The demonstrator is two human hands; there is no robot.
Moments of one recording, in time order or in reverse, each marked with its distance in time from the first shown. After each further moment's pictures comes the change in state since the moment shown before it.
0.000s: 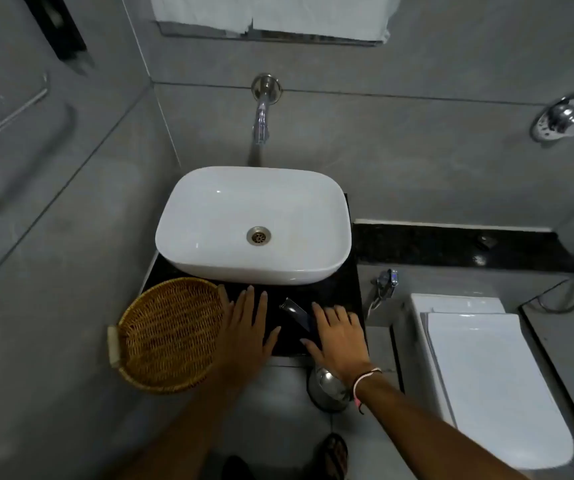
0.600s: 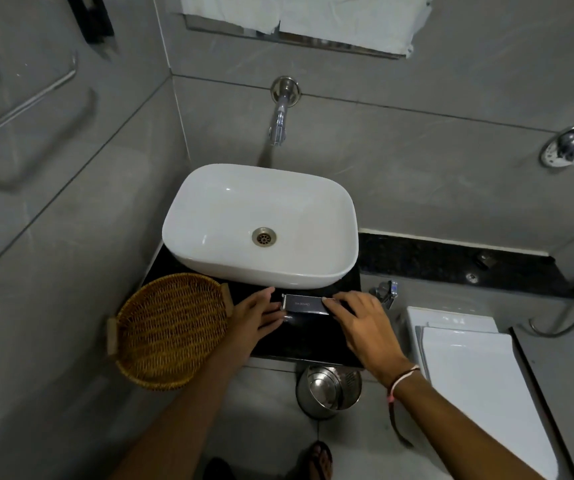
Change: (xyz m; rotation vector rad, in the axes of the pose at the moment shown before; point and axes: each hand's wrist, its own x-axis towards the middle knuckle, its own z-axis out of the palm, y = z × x) left_hand 0.031 0.004 -0.019 -1.926 -0.174 -0.686; right_hand 0.005 0.042 -0.048 -0.005 0.373 -0.283
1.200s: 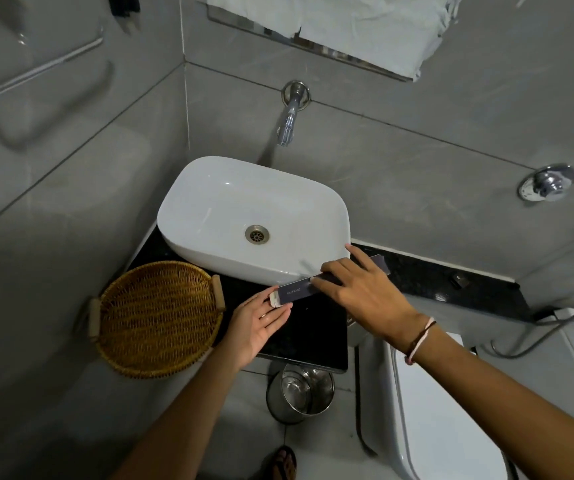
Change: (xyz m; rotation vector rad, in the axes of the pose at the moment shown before) left_hand 0.010 -0.028 0.006 -0.578 -0.213 -0.100; right_hand 0.060 -0.006 -0.104 -0.379 -0.179 -0.411
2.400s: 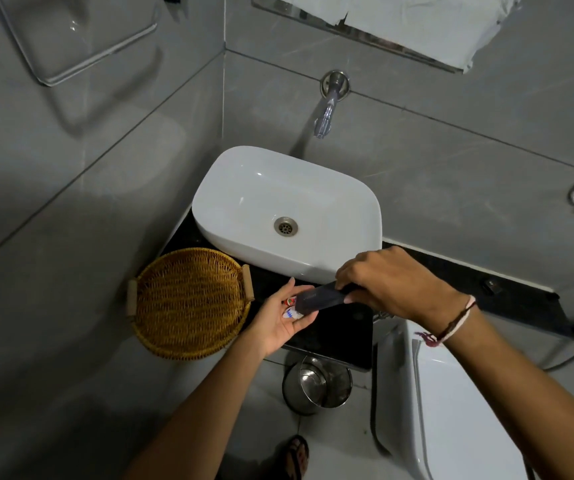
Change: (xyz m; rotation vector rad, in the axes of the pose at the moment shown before) left_hand -0.011 0.012 0.009 -0.002 -0.030 -0.157; right_hand 0.036 -0.008 -0.081 0.208 -0.288 -0.059
